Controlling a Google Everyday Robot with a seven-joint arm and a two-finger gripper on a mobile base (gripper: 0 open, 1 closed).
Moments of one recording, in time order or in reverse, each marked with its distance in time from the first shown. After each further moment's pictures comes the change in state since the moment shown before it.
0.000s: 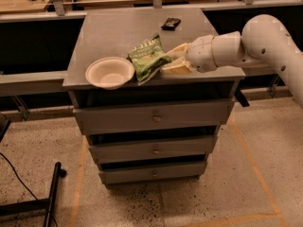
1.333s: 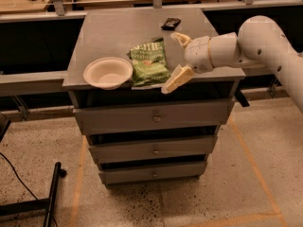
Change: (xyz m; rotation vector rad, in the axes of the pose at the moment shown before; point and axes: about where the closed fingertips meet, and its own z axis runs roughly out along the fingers) arm -0.003 0.005 0.011 -0.019 -0.007 -0.002
